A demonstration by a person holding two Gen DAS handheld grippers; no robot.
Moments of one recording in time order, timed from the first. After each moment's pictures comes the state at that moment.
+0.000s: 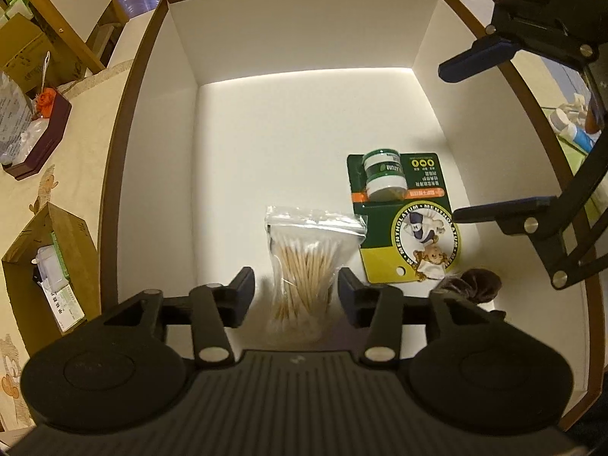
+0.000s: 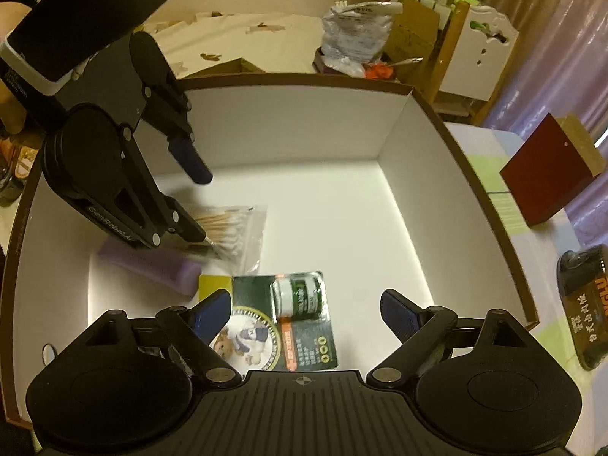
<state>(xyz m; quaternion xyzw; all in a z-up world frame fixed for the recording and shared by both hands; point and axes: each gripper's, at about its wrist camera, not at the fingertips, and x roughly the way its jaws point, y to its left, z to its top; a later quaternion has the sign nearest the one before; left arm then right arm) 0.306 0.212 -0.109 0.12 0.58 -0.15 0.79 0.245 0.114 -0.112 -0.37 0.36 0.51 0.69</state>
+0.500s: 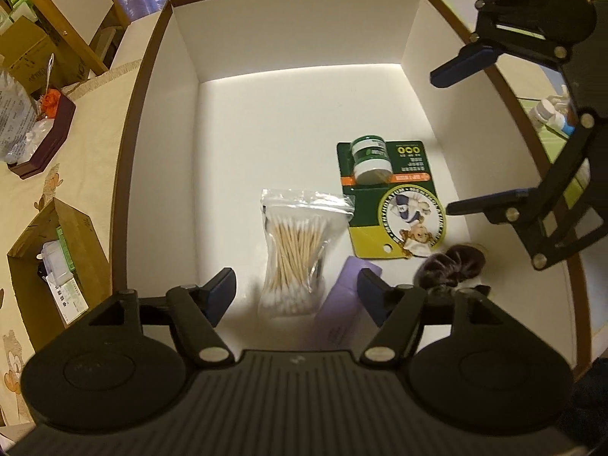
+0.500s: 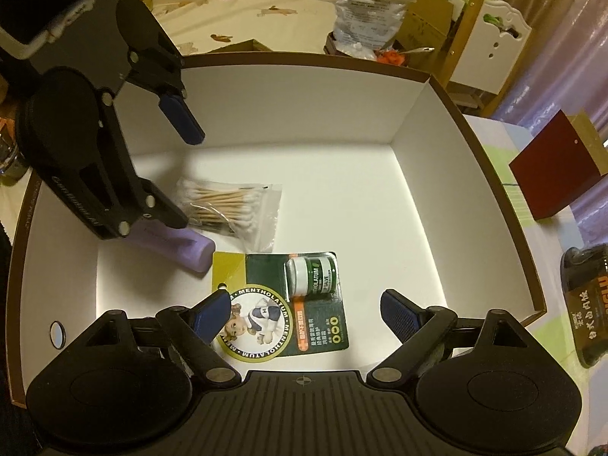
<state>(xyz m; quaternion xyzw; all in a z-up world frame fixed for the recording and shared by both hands) 0.282 0.214 -0.095 0.12 0.57 -0.15 0.80 0.232 0.114 -0.115 -0.39 0.37 0.51 0.67</state>
